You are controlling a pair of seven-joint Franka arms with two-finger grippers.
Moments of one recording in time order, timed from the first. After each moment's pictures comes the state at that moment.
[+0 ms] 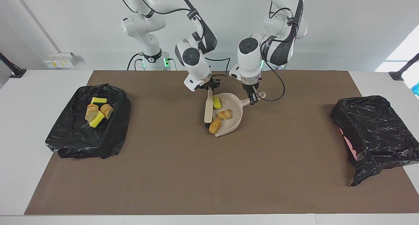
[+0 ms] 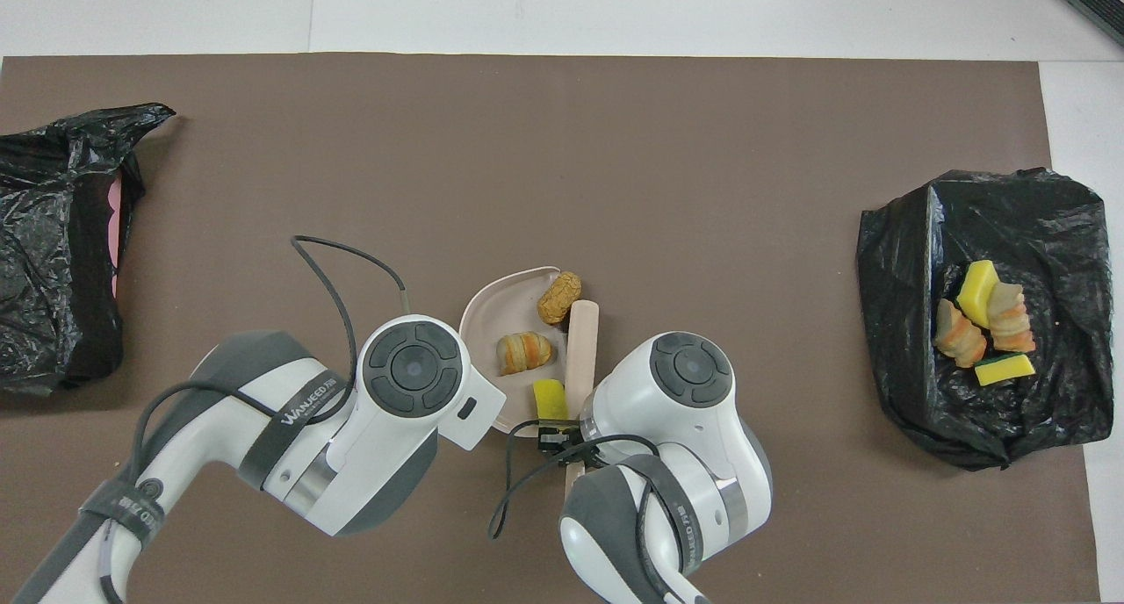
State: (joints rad) left arm -0.62 0.03 0.01 -2.16 0.19 2.10 0.75; right arm 0.42 0.12 0.23 -2.17 0.45 2.15 0.47
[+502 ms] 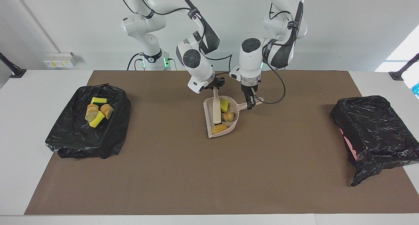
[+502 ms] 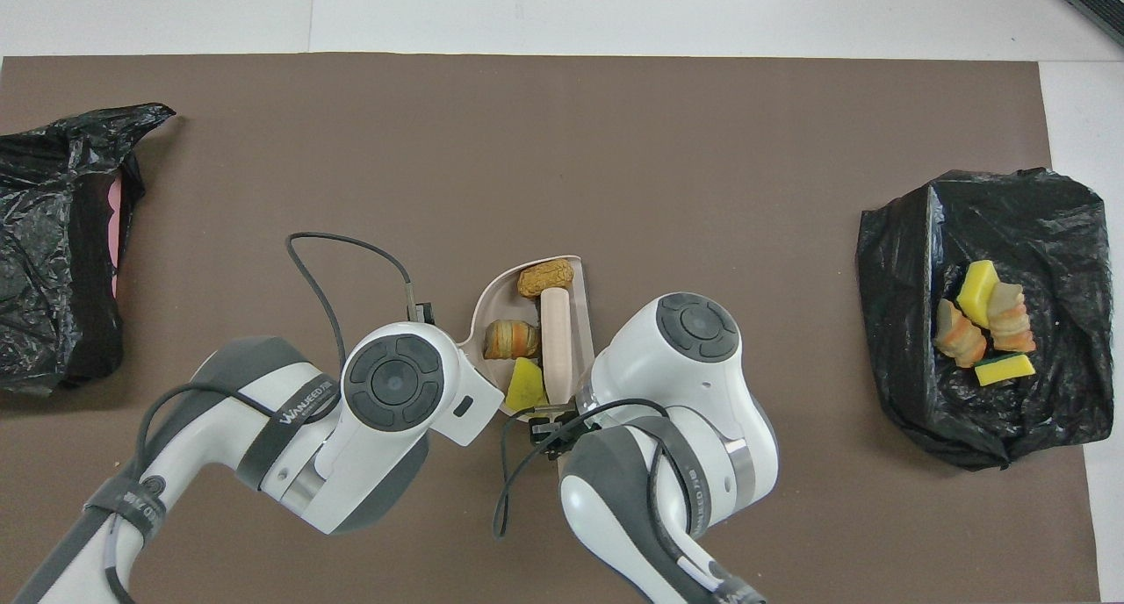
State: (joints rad) left arm -0.61 0.04 0.01 -2.19 0.19 2.25 0.80; right arm 0.38 0.15 0.22 -2.07 0.49 2.01 0.28
